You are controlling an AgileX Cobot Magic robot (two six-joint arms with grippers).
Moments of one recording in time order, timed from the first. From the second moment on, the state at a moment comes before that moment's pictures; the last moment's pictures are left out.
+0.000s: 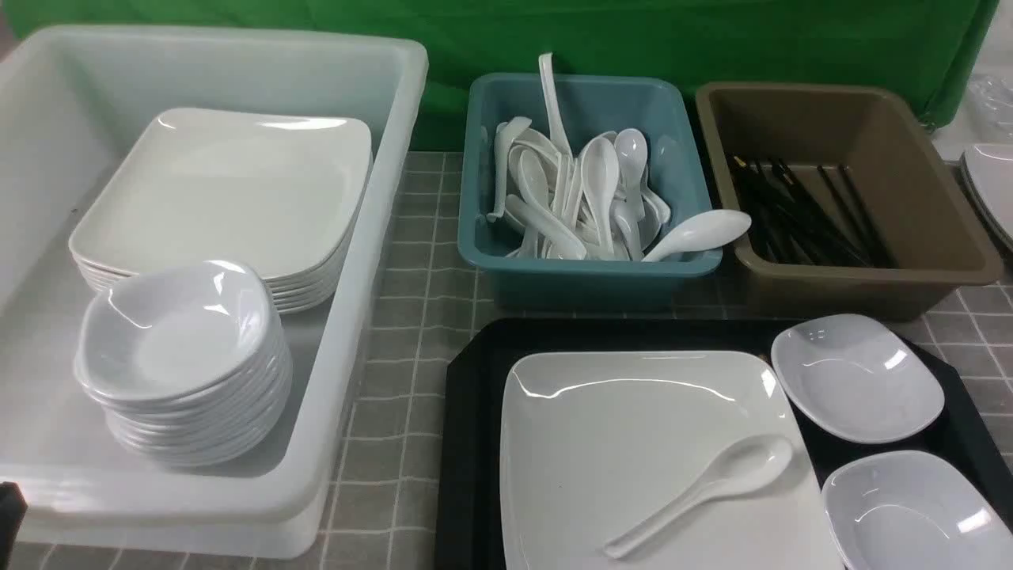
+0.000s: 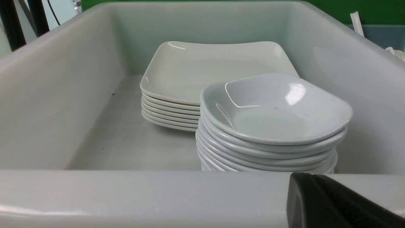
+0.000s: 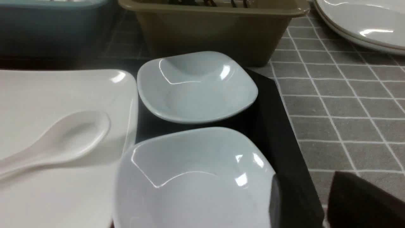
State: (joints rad) right arm -0.03 0.00 0.01 -0.02 0.26 0.01; left arm -0.02 0.00 0.01 -0.01 0.21 0.03
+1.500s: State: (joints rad) right arm -0.03 0.01 0.01 0.43 -0.21 0.72; left arm -0.02 0.07 -0.35 -0.07 -0.26 -0.89
